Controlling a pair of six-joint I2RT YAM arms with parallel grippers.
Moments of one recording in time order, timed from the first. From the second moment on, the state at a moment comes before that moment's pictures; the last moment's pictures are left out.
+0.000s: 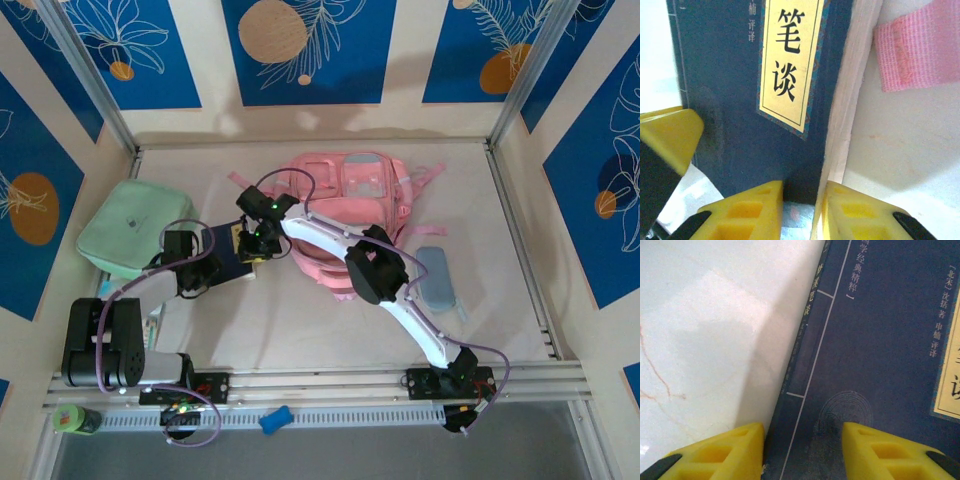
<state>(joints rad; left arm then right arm) -0.02 1.36 0.52 -0.18 0.12 -0.67 0.89 2.51 2.25 -0.91 -0.37 0.64</state>
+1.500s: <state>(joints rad) -0.05 0.98 0.75 -0.36 0.63 -0.70 0.70 1.47 1.36 -0.56 -0.57 0.64</state>
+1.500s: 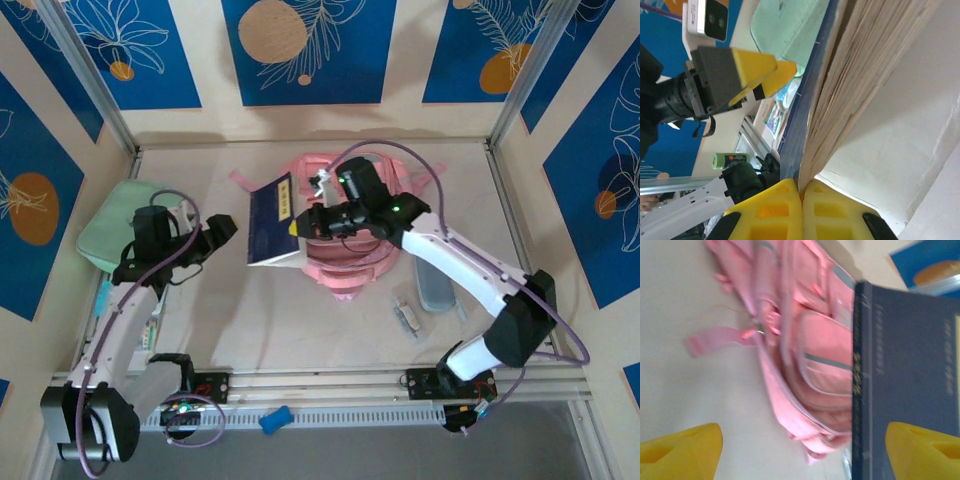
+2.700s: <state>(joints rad) -0.47 1.17 0.74 0.13 0.59 -0.99 0.46 1.23 0.93 -0.26 -0.89 0.64</state>
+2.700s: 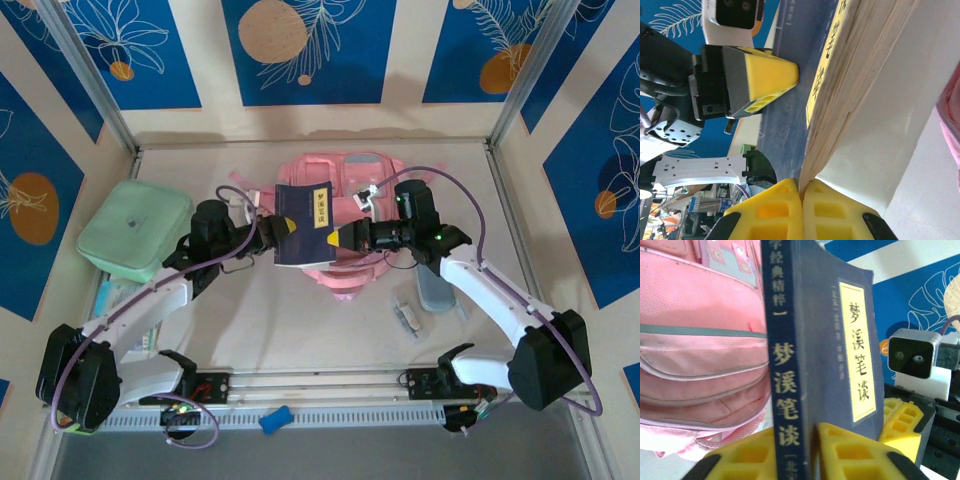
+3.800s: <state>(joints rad) -0.53 1.26 0.78 0.27 0.55 -1.01 0.41 1.27 0.84 -0.03 -1.05 0.90</state>
